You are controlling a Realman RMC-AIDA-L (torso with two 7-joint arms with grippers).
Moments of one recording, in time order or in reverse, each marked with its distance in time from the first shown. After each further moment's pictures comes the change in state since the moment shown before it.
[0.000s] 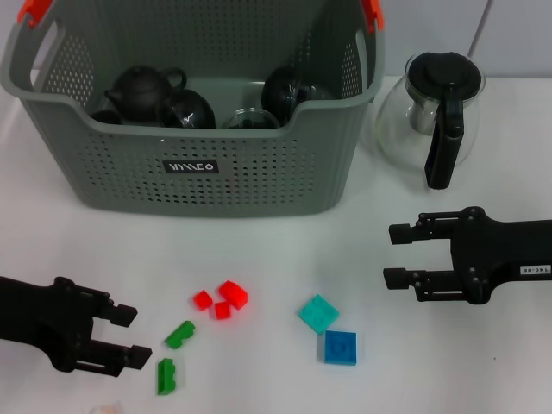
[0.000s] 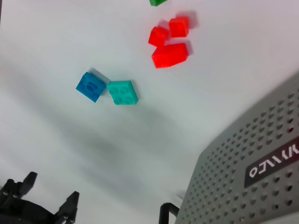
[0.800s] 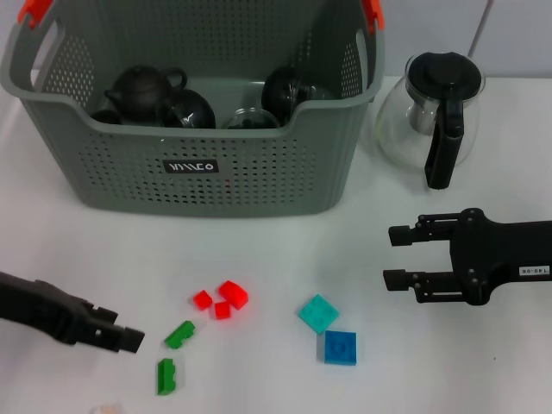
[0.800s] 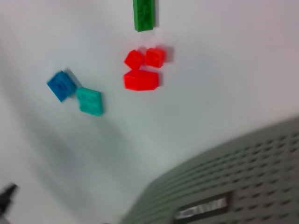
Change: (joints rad) left arm -0.046 0.011 0.024 -0.060 0.071 0.032 -0.445; right arm 0.002 -0.005 -0.010 0.007 0.000 0.008 0.000
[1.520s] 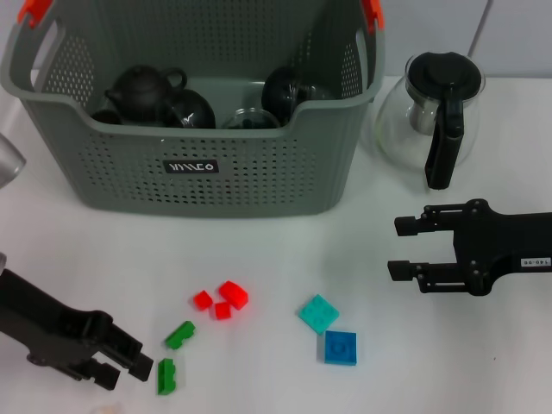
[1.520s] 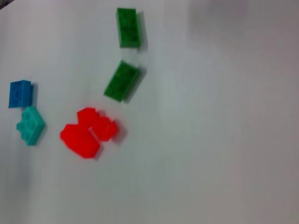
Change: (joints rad) left arm -0.123 0.071 0.096 0.262 0.075 0.005 -0.569; right arm 0.002 -0.004 -0.008 -0.014 0.000 0.037 -0.024
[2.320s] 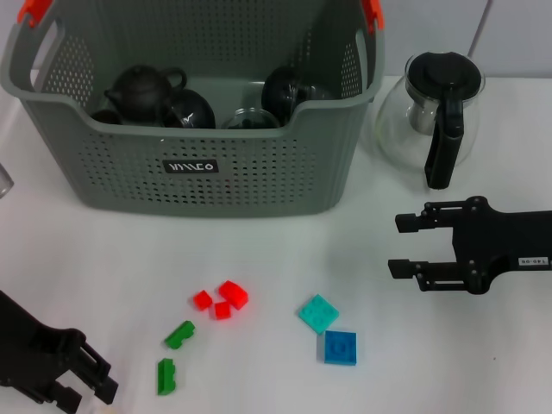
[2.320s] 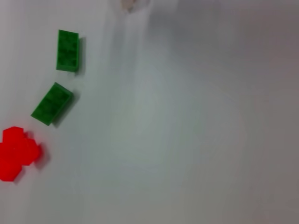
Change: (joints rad) left arm -0.045 0.034 -0.006 0.102 0.143 -0.008 -0.056; right arm -0.001 0.001 -0.008 0.000 -0.002 0.030 -0.055
